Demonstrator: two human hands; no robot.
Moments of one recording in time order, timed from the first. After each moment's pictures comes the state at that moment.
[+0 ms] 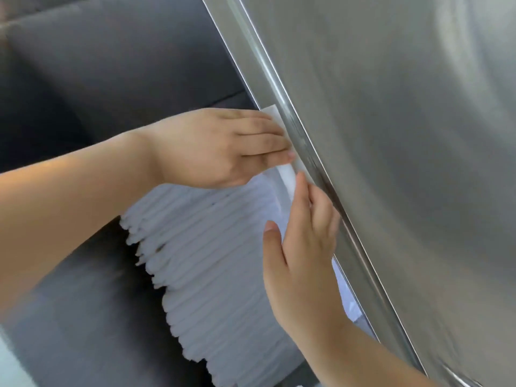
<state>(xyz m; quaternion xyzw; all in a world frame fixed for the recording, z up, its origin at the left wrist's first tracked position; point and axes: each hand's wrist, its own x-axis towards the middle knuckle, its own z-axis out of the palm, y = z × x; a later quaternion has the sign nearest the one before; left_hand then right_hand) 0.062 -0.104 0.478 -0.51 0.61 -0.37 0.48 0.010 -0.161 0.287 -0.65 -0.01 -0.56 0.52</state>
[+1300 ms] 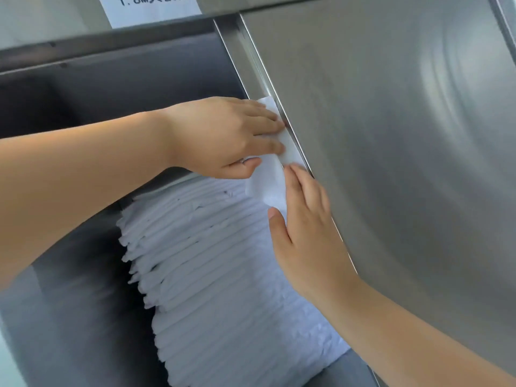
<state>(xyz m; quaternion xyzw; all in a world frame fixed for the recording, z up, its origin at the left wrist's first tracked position) 0.037 -0.120 0.513 -0.51 0.58 -0.42 0.47 0.020 -0.203 0.314 -0.73 -0.07 -0.59 0.34</state>
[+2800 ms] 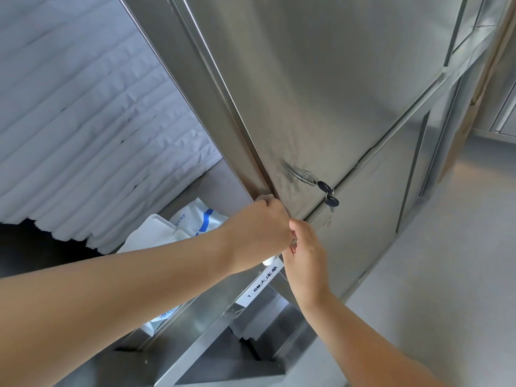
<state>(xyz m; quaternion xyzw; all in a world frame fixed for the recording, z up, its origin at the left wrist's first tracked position) 0.027 -0.167 0.061 -0.57 0.62 -0.13 0.52 -0.017 -0.214 -0.092 -0.74 0.22 -0.43 0.46</state>
